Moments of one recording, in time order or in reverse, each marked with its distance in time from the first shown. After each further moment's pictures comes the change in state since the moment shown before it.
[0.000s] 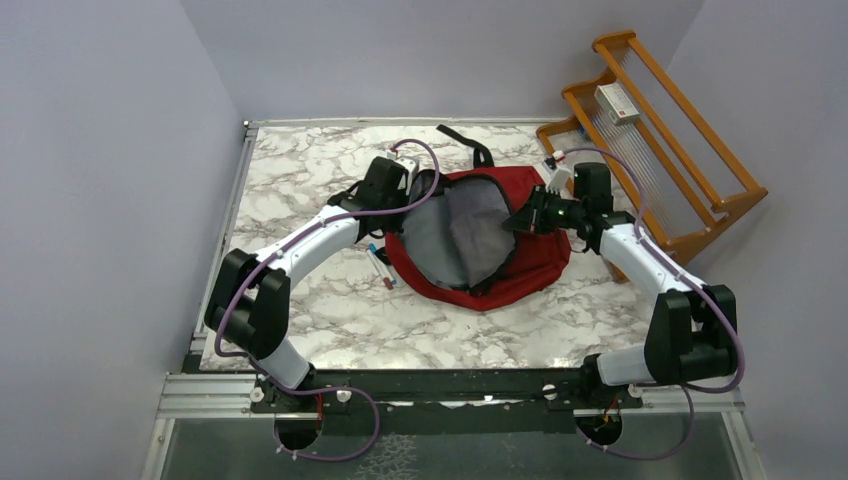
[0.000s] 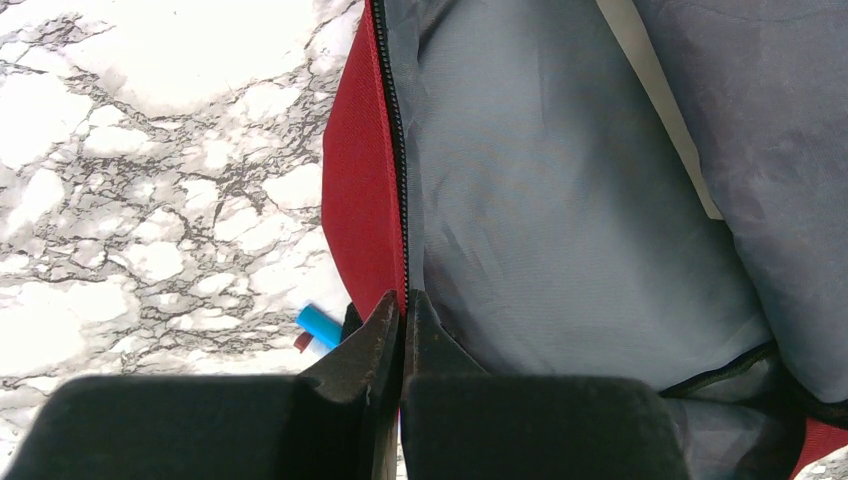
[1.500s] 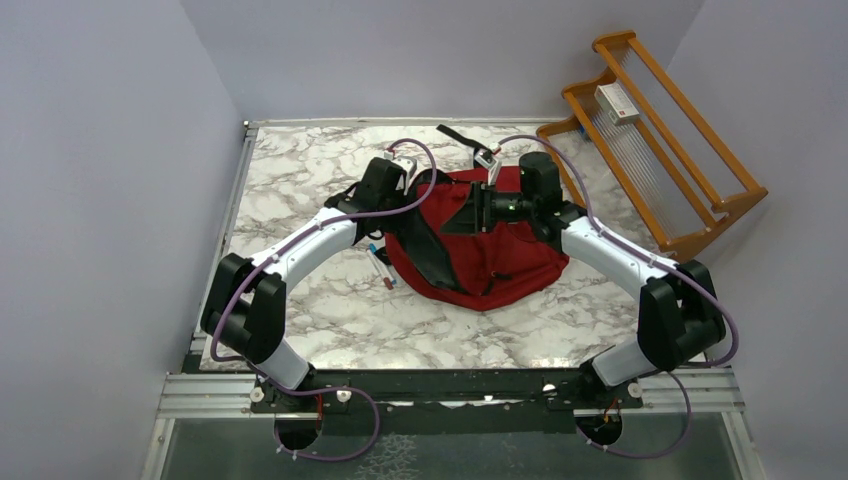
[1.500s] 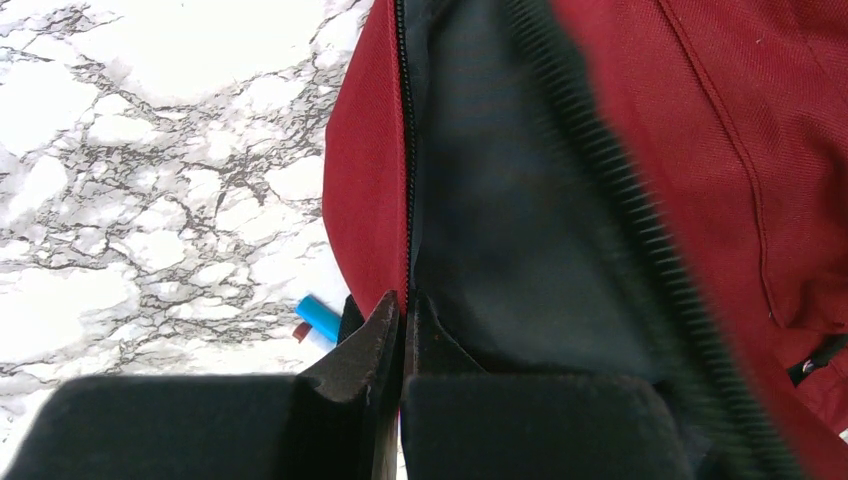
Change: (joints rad) left arm 0.000 -0.028 -0.015 -0.003 -0.002 -0.023; right arm 0.333 0.096 0.114 0.272 -0.214 0.184
